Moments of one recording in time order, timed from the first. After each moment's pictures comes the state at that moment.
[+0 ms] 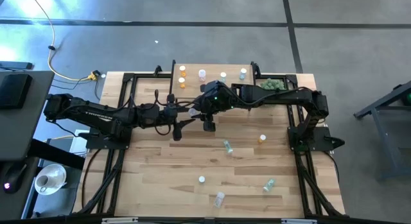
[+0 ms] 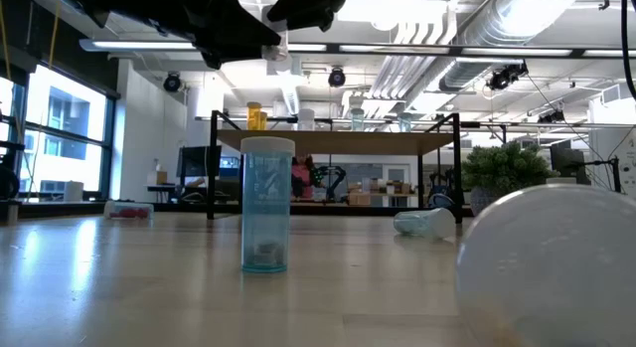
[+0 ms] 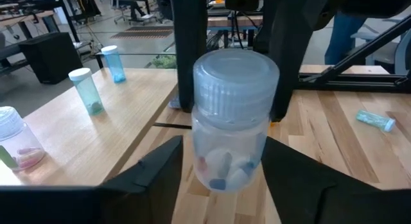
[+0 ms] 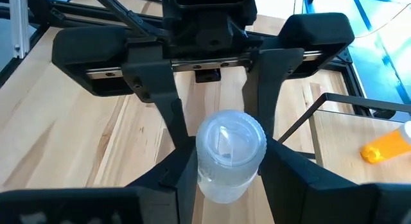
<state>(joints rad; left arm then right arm) 0.09 1.14 0.59 0.33 -0.28 0.03 -0.07 1.80 1.71 -0.53 -0.08 -0.21</state>
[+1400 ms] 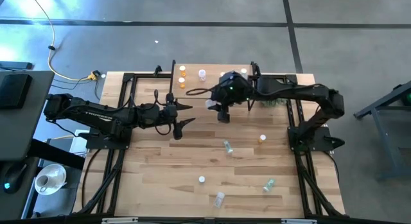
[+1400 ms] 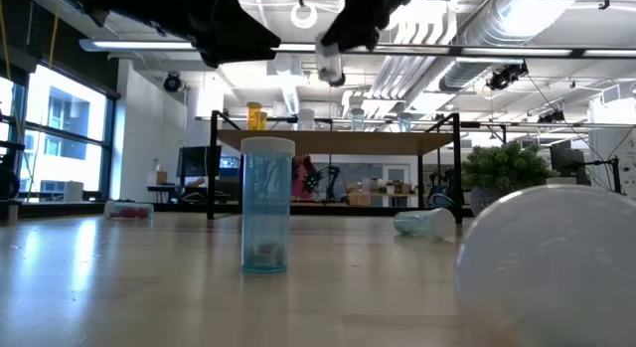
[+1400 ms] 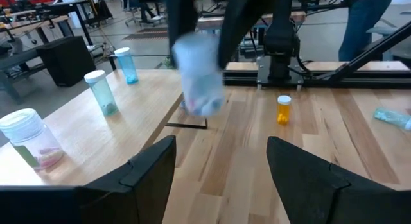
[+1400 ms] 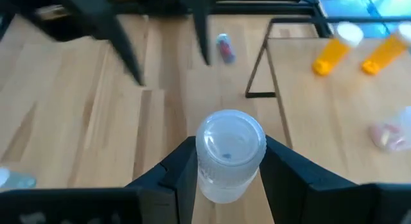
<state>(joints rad) 0.09 1.14 0.59 0.33 -0.32 0.06 -0.19 1.60 1.49 -0.57 -0.09 -0.13</state>
